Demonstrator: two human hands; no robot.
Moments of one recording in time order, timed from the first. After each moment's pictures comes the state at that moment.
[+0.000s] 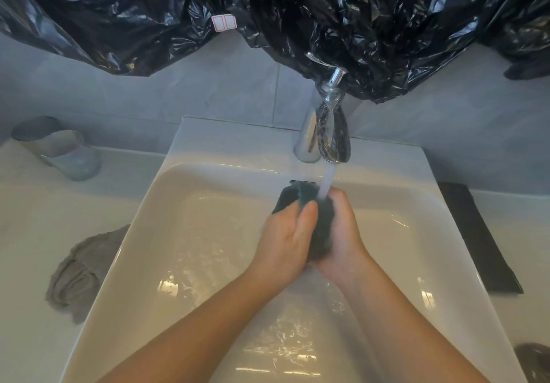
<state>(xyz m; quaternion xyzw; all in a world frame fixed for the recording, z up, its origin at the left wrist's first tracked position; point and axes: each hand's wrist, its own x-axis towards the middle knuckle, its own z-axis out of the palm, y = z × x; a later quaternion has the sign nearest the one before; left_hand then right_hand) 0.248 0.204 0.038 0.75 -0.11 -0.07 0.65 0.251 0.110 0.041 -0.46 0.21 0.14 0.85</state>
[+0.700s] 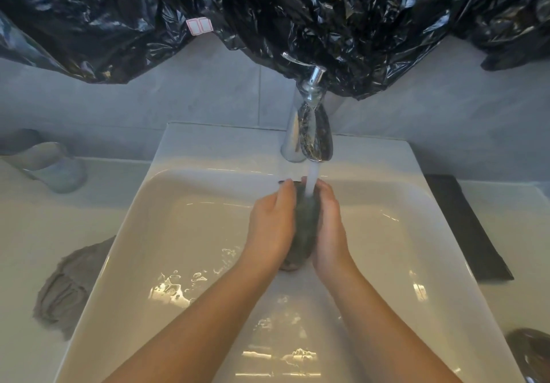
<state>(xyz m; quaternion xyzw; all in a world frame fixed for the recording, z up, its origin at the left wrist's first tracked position) 0.269 0.191 0.054 0.72 0.05 -0.10 0.69 0.254 0.110 0.019 -0.51 0.19 -0.02 0.84</state>
